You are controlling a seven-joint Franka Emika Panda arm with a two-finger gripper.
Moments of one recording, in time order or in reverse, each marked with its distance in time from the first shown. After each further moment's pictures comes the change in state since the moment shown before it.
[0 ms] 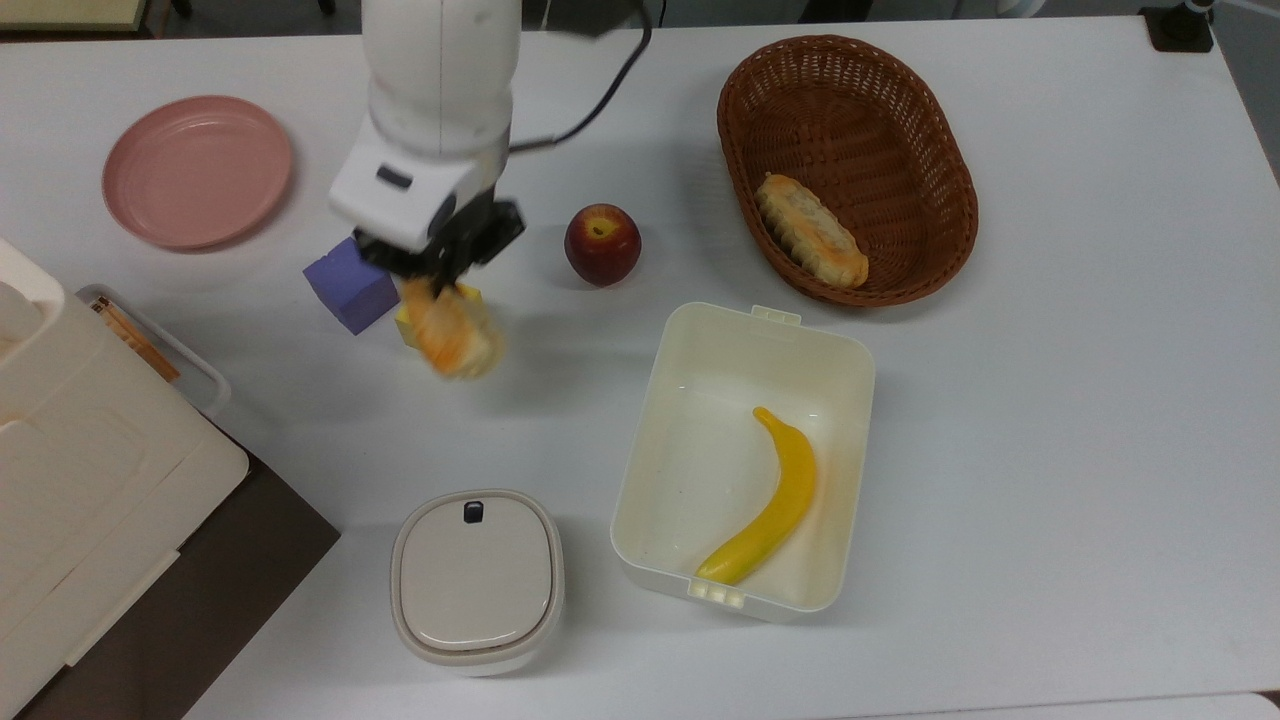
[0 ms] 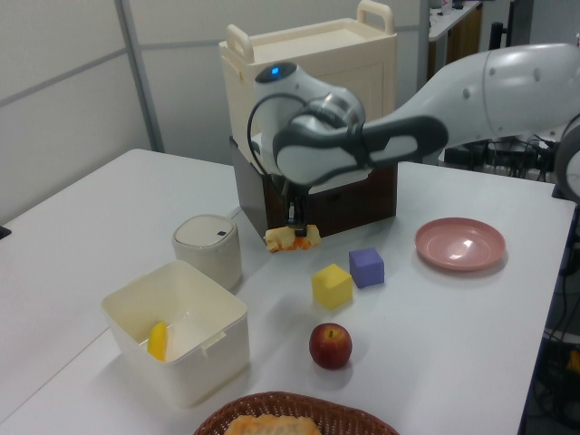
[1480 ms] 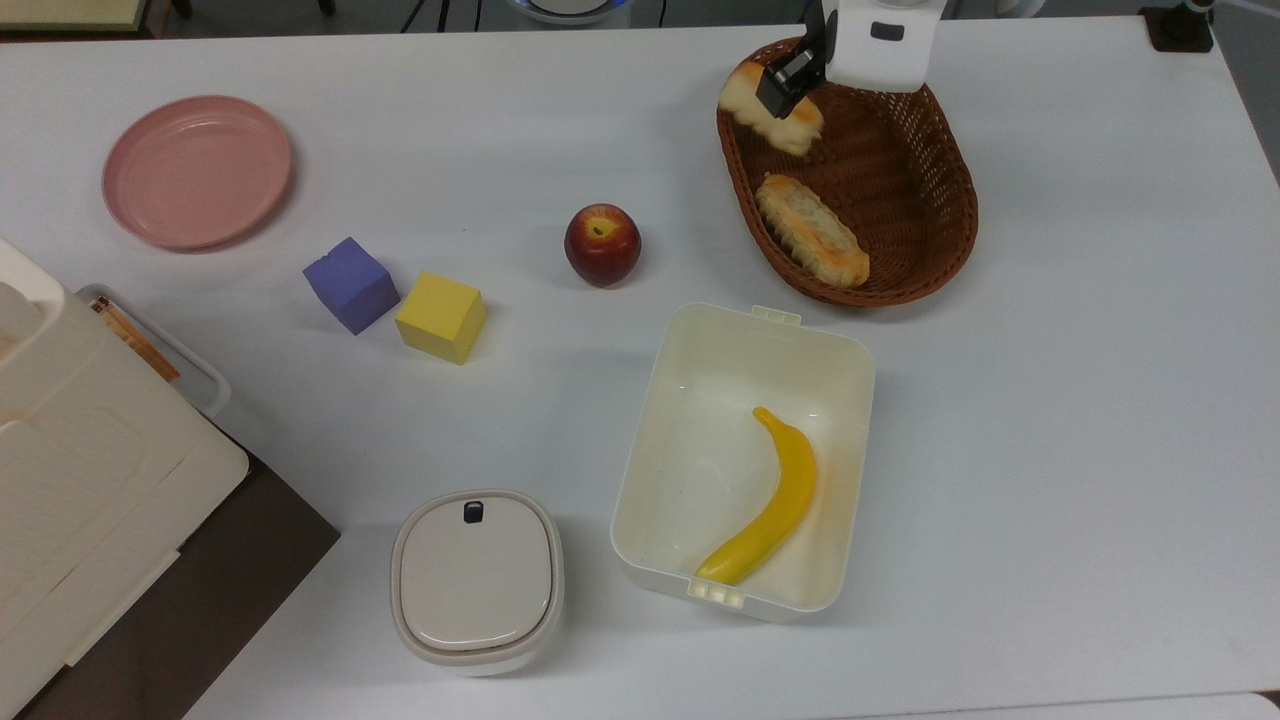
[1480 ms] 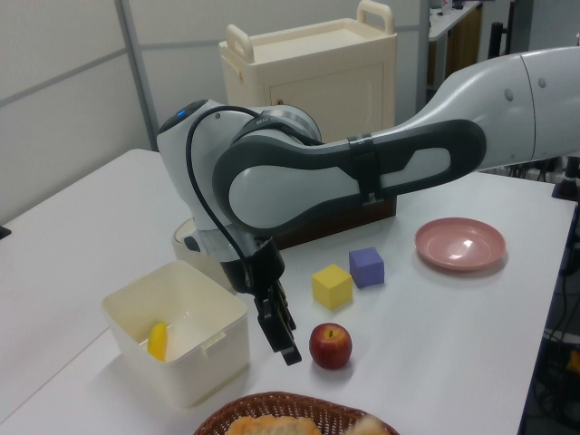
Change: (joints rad) arm 0.425 -0.097 0.027 0.013 0.254 -0.436 0.070
